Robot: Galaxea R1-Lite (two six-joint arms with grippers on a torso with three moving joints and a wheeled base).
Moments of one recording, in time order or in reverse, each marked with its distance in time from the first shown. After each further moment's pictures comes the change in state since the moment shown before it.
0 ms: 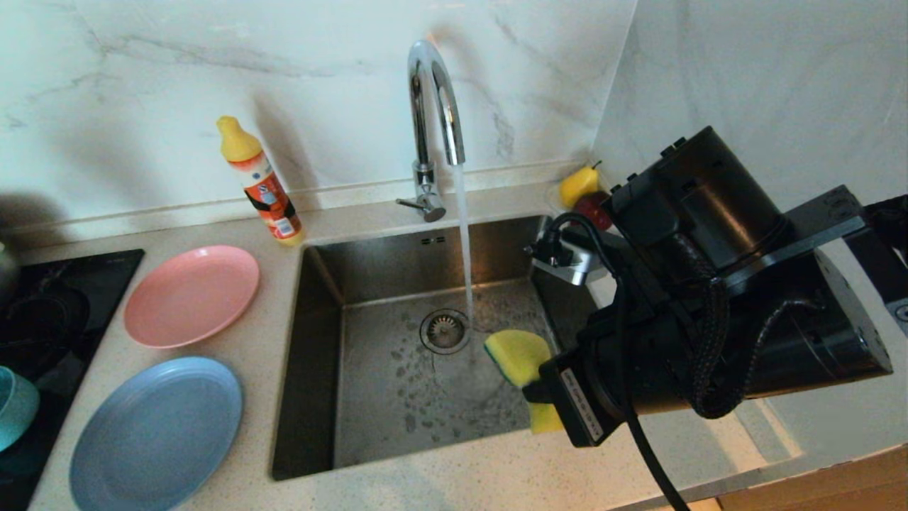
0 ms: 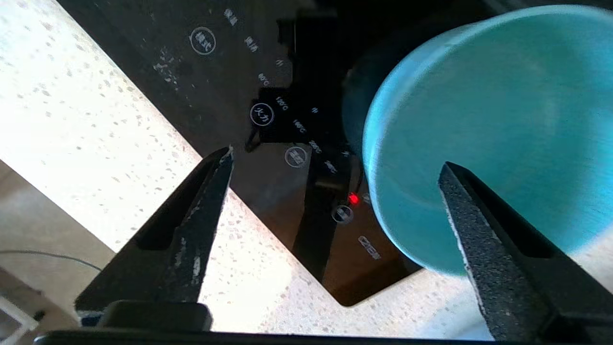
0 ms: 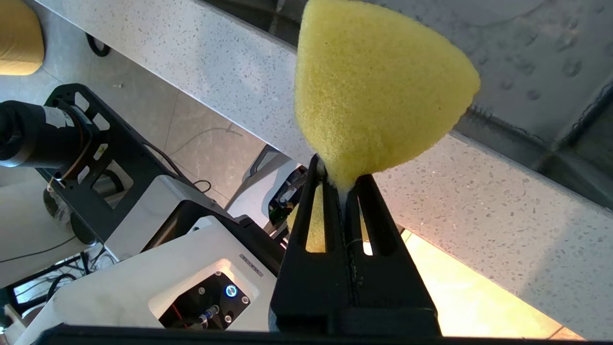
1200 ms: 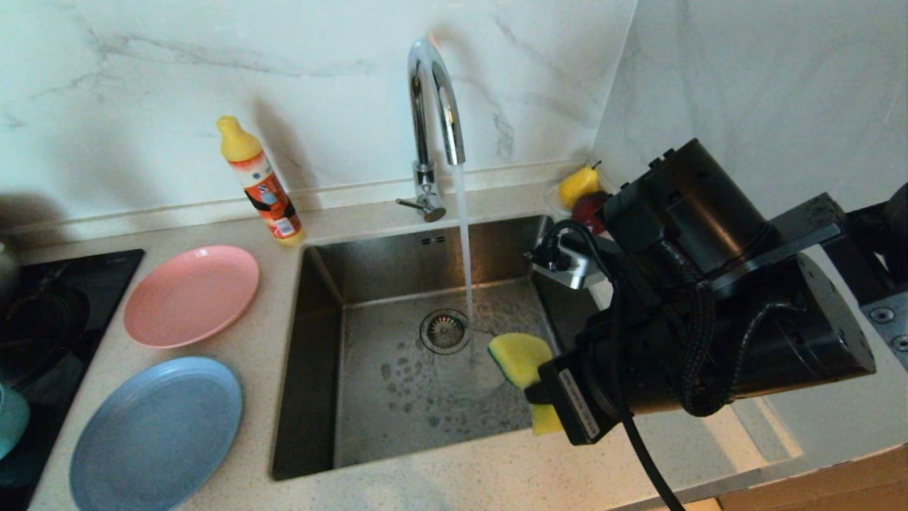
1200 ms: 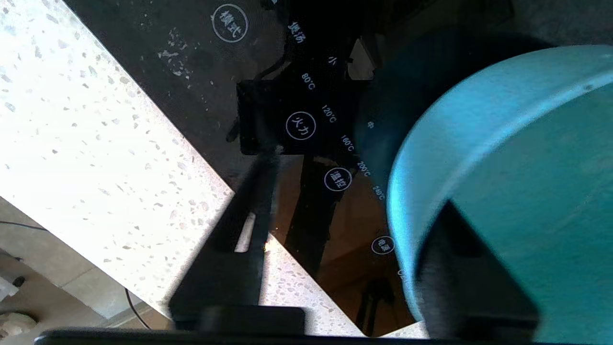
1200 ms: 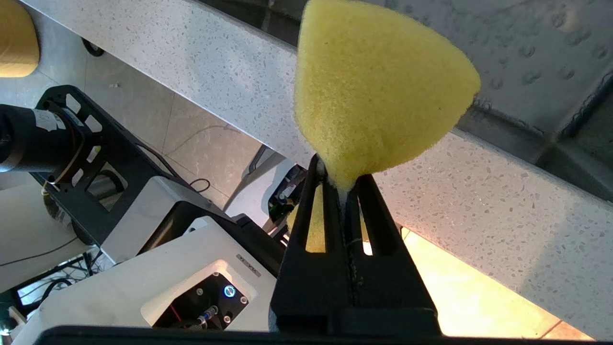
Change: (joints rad) left arm 0.026 0.109 -0.015 0.003 -0.021 -0.012; right arm -0.012 0.012 0.008 0.000 0.000 0.009
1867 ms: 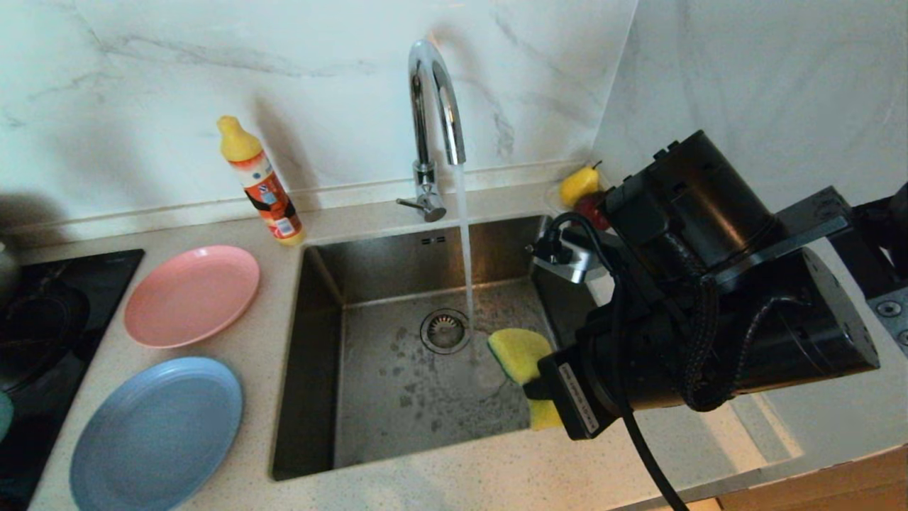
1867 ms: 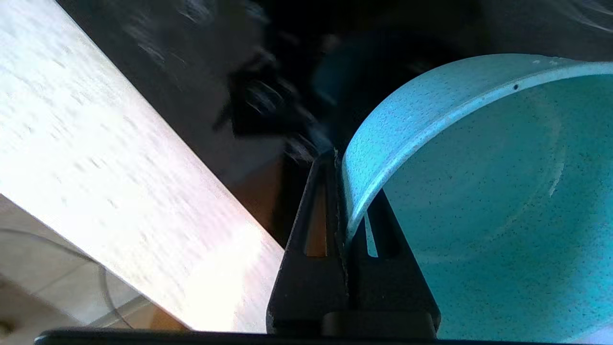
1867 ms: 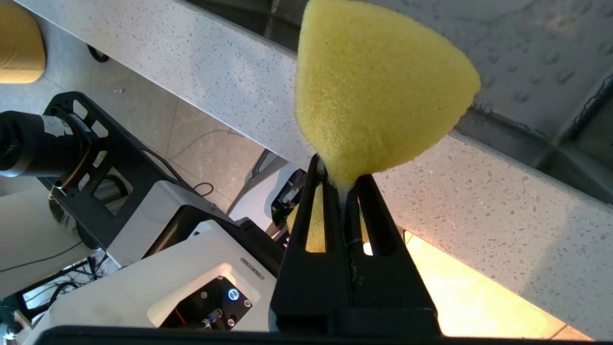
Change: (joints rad) left arm 0.000 -0.080 -0.013 0.071 -0.080 -0.022; right arm 0.000 -0.004 -0.011 -0.001 0.002 0.009
